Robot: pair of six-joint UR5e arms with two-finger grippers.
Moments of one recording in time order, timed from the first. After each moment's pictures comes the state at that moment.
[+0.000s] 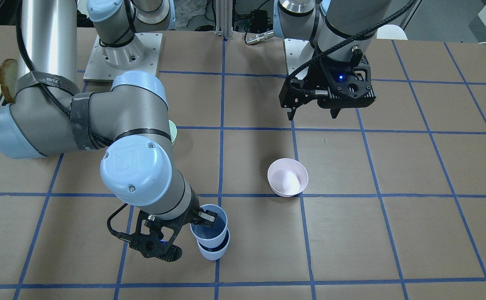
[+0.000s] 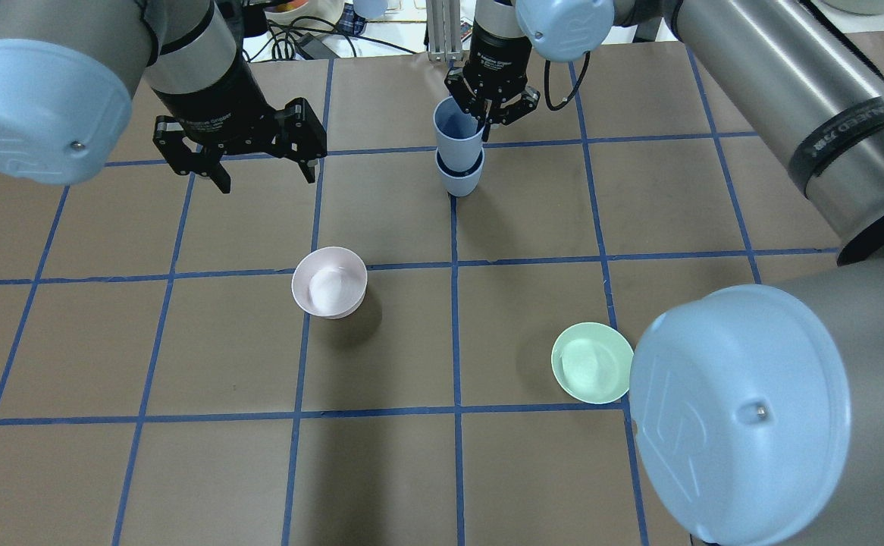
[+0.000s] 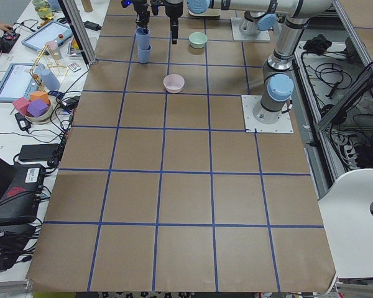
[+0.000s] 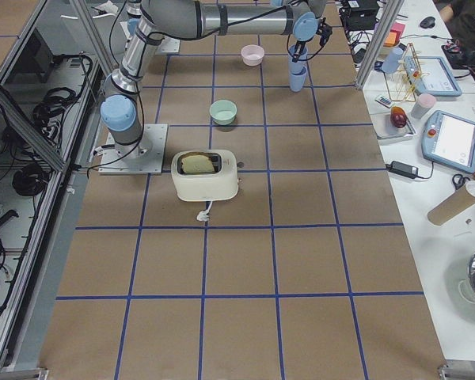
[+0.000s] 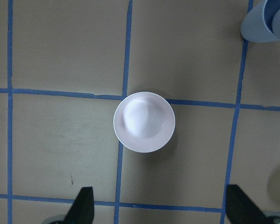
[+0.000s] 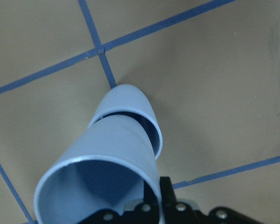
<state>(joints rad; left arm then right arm) -1.67 -1.62 -1.54 -1.52 1.57 -0.18 1.78 -0.94 1.06 -1.66 -1.42 0.54</state>
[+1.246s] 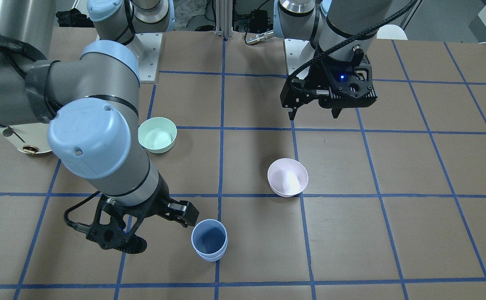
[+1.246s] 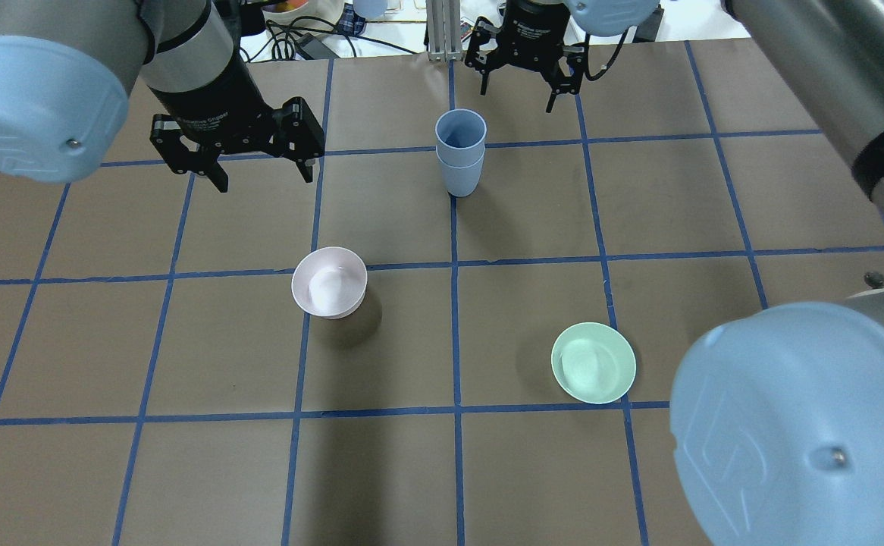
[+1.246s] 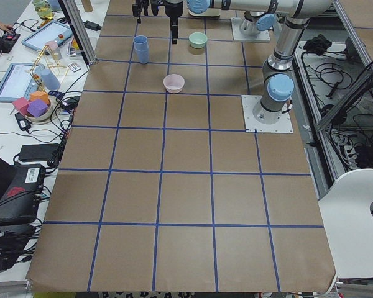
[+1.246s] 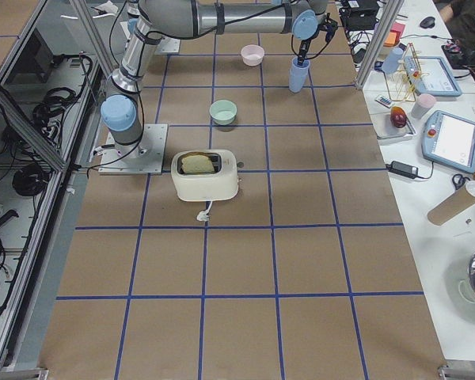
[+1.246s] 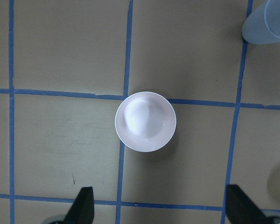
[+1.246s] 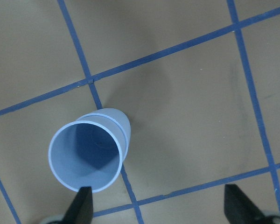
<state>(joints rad) -1.67 -1.62 -1.54 -1.52 1.57 -0.18 1.71 -1.03 1.08 -1.63 -1.48 0.43</state>
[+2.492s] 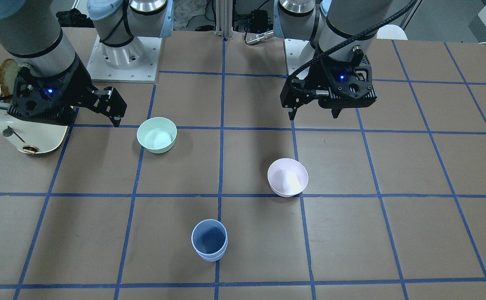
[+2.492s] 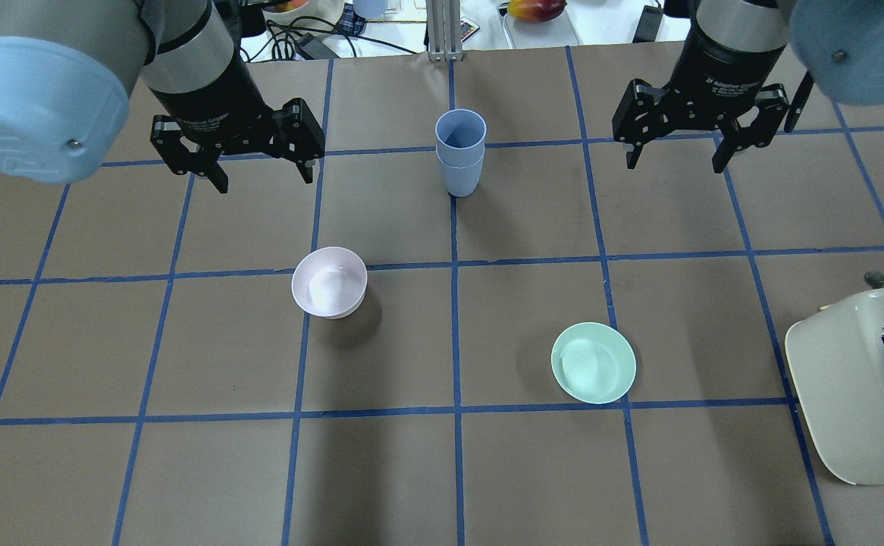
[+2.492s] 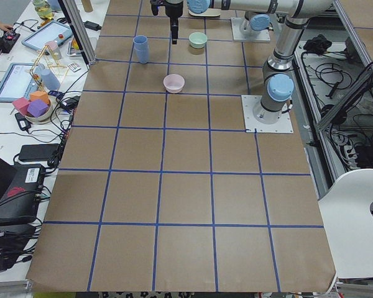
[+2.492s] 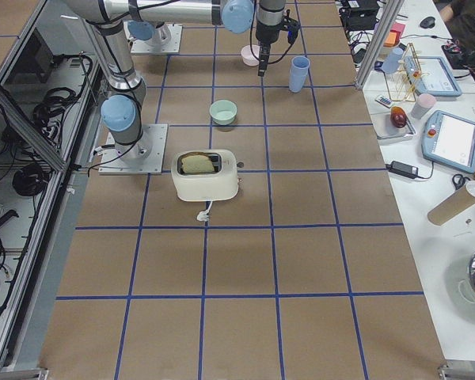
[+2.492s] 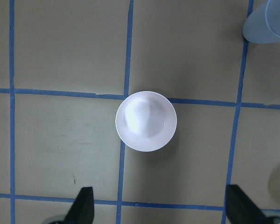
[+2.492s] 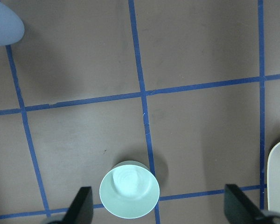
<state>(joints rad) -1.67 -1.62 -1.54 -1.53 1.57 -0.18 1.55 -1.51 1.53 -1.55 -1.57 0.10</state>
